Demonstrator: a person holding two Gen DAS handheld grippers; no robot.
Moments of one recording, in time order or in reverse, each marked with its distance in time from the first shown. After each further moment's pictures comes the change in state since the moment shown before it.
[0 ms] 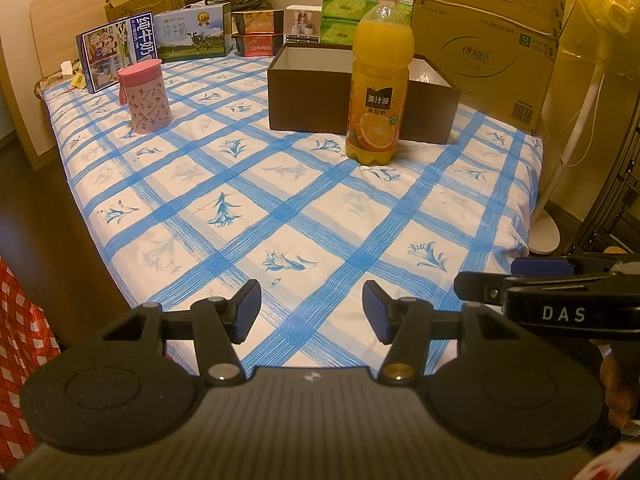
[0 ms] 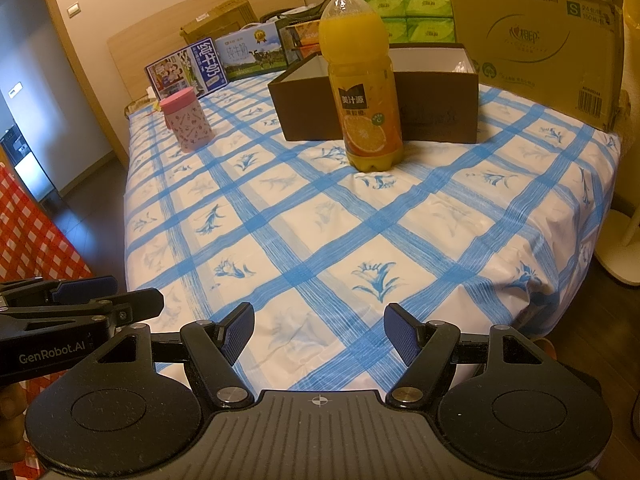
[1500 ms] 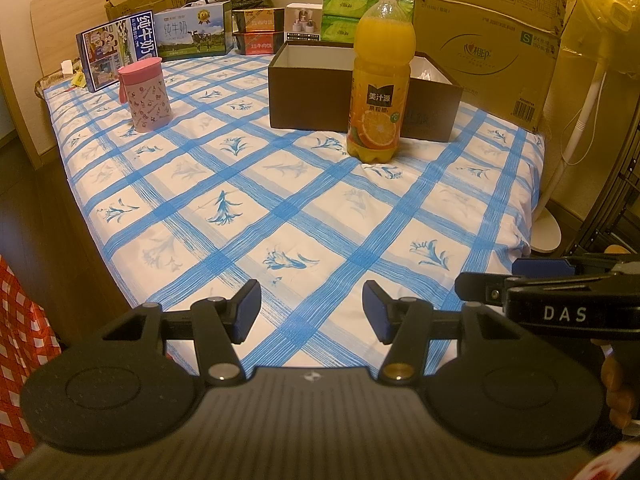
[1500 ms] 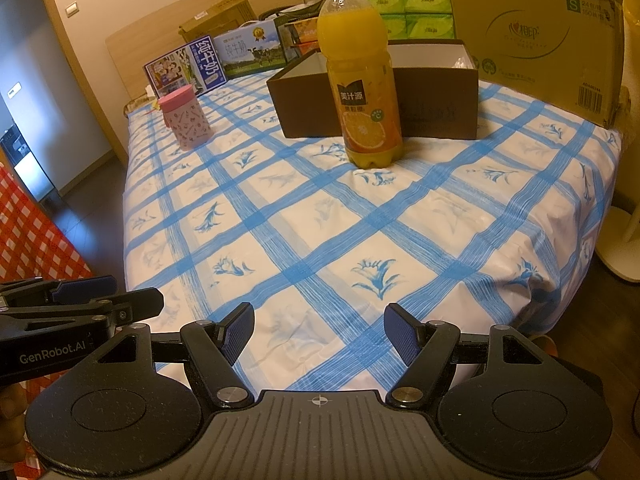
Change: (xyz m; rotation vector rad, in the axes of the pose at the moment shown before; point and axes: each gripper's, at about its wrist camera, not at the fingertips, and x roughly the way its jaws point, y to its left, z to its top) left arm 0.001 -0.001 0.000 0.000 0.002 0.001; right arm 0.001 -0.001 0.000 0.001 0.001 0.000
